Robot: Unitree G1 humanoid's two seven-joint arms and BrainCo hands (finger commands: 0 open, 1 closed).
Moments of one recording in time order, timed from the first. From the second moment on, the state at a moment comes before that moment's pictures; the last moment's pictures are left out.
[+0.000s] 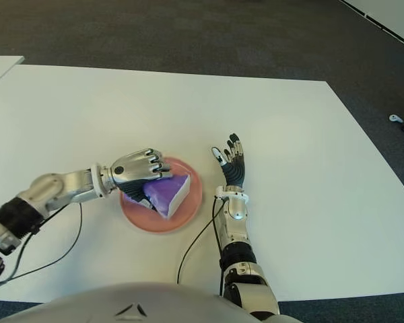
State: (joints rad) left arm -0.40 0.74 -0.62 0.16 1.01 -0.70 0.30; right arm -0.18 0.06 -0.12 0.64 0.07 -0.56 -0.06
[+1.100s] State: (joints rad) left arm -0.40 0.89 -0.38 -0.15 0.63 -0.68 -0.39; right arm -0.18 0.04 -0.09 0.66 0.04 -0.54 -0.05
